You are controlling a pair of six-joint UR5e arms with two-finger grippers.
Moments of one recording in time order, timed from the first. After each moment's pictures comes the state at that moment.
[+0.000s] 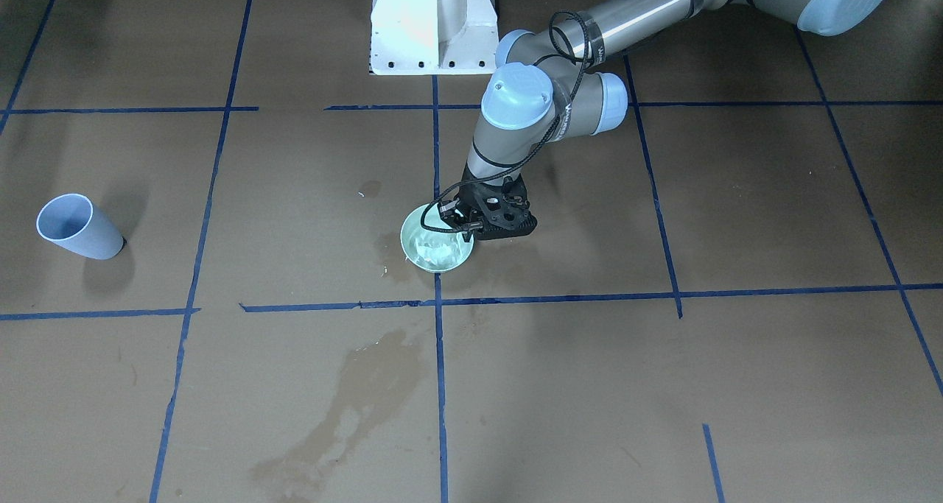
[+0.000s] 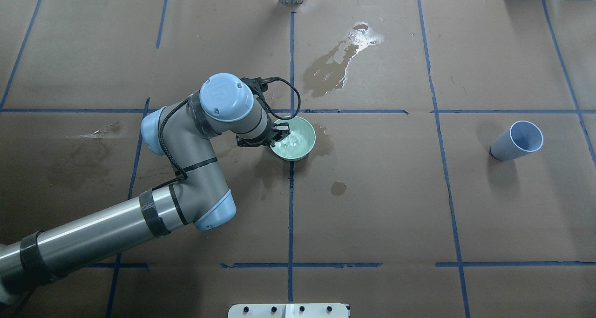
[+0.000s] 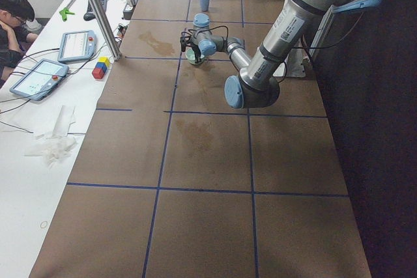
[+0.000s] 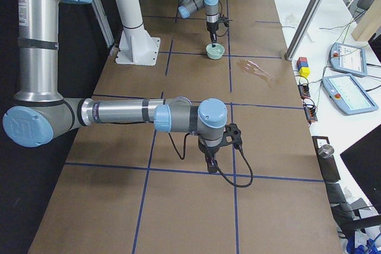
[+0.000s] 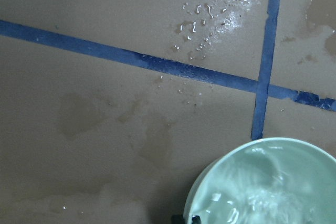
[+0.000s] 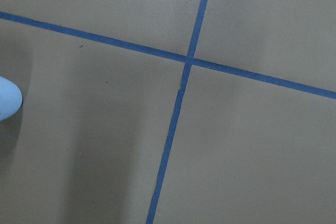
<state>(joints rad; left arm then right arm) -0.55 -2.34 -1.40 -1.93 -1.87 -1.43 1.59 -1.66 1.74 -1.63 2.33 -0.23</state>
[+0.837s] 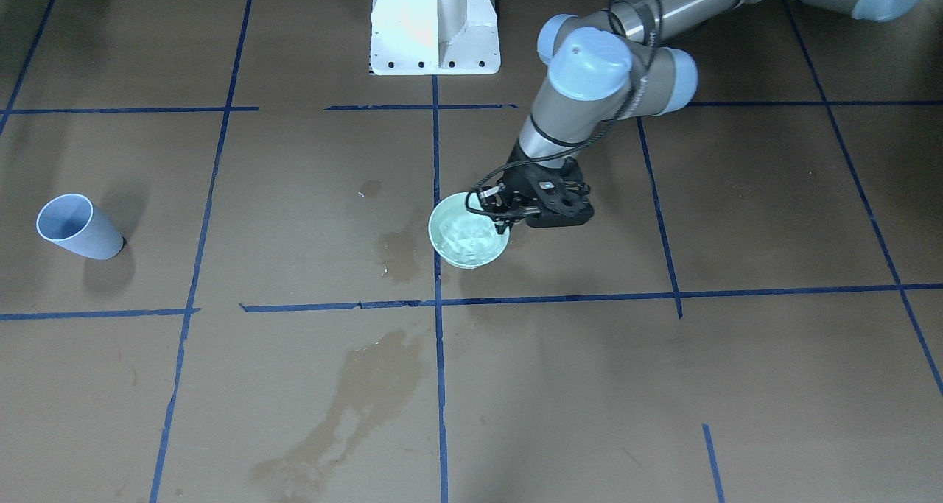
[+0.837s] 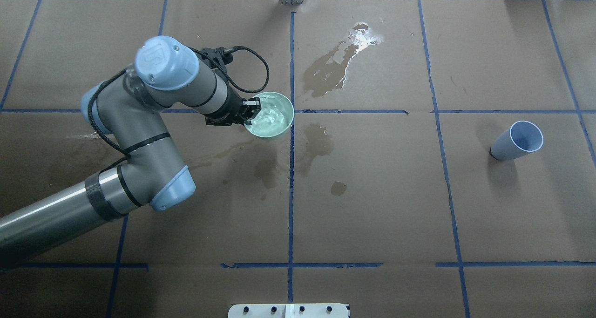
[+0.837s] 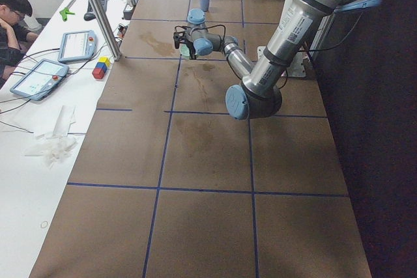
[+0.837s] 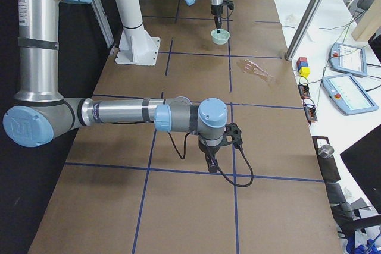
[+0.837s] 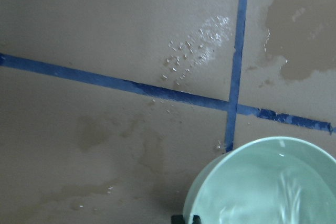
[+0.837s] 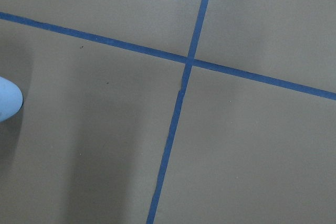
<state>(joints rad) -0.70 -2.19 -1.60 -1.93 -2.01 -1.36 1.59 -1.65 1.74 -1.63 2.33 -0.23</state>
